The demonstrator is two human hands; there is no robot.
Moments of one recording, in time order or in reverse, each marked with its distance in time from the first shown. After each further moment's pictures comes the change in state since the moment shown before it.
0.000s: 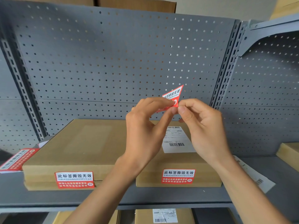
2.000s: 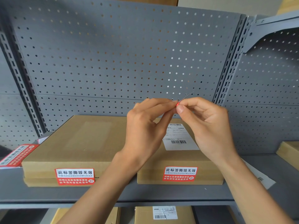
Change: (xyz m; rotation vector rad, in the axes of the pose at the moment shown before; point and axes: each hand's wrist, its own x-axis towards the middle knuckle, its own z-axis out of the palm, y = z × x) left_hand -0.001 -0.021 -0.001 0.116 0.035 0.216; right_hand 0.000 -0.009 0.003 0.102 0.005 0.068
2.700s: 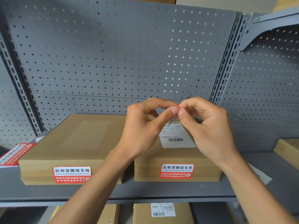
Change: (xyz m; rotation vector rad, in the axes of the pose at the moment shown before) left_hand 0.011 0.015 -0.011 -0.353 -0.287 -0.374; right_hand -0.006 0.001 -0.012 -0.199 -0.033 -0.093
